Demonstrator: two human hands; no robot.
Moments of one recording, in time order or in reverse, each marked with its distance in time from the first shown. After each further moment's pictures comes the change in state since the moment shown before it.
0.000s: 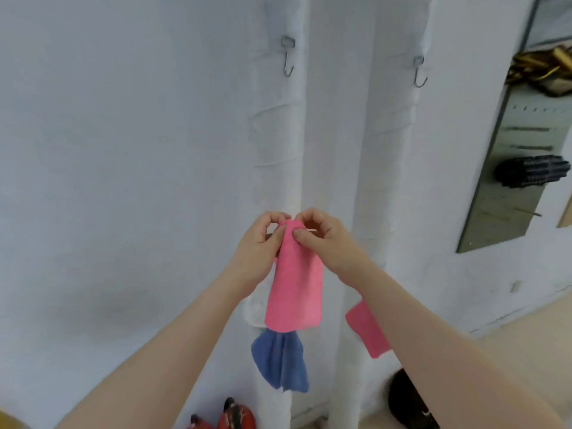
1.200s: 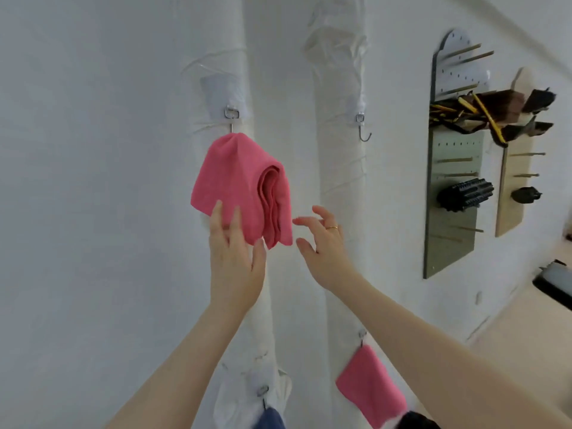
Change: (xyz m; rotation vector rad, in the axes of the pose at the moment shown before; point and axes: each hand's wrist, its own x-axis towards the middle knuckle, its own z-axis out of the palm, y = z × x) left_hand 0.124 0.007 0.013 0.586 0.331 0.538; right_hand 0.096 0.005 -0.058 -0.617 0.457 -0.061
